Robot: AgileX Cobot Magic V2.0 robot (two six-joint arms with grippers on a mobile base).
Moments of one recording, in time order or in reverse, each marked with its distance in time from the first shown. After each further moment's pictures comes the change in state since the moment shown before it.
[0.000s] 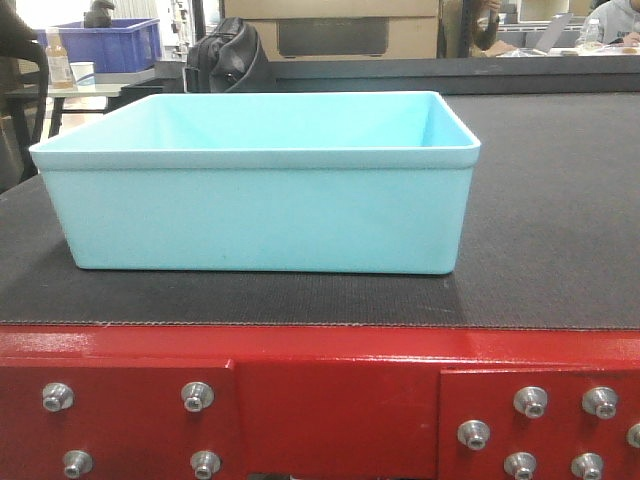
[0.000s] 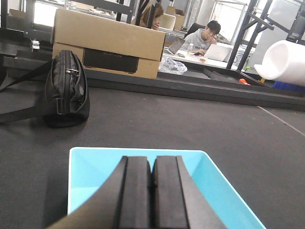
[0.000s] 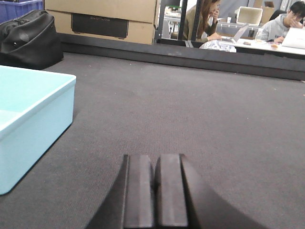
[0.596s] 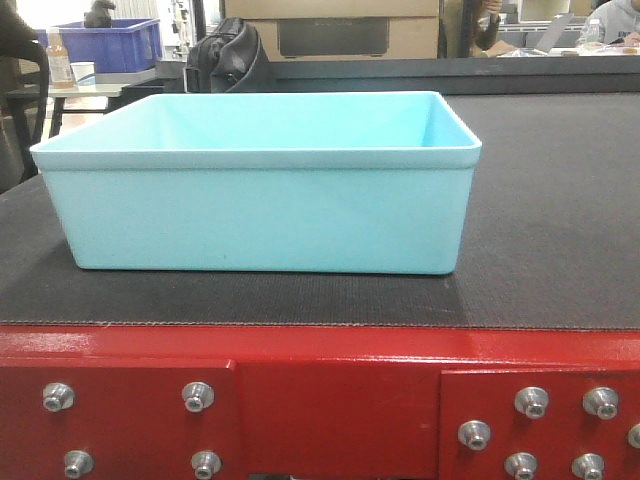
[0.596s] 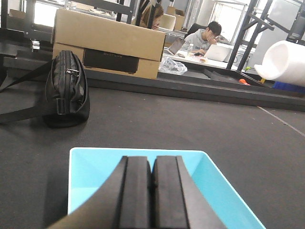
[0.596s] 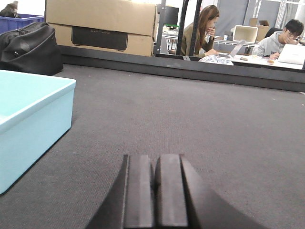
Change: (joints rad) left arm 0.000 0.000 0.000 0.000 0.000 0.000; right arm 0.000 -0.066 0.114 0.000 -0.113 -0.002
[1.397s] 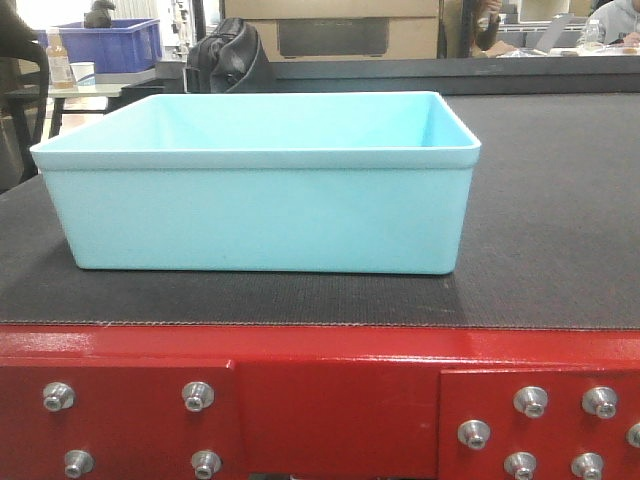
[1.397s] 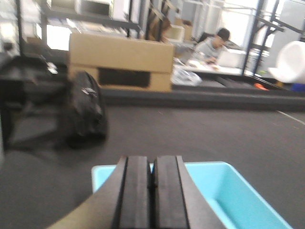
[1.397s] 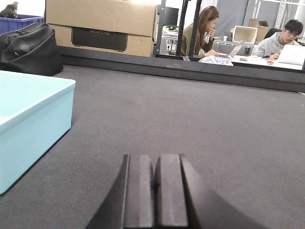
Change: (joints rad) left arm 0.047 -0.013 0.038 0.118 -0.105 0.002; right arm 0.000 0.000 0.000 0.000 -0.002 0.000
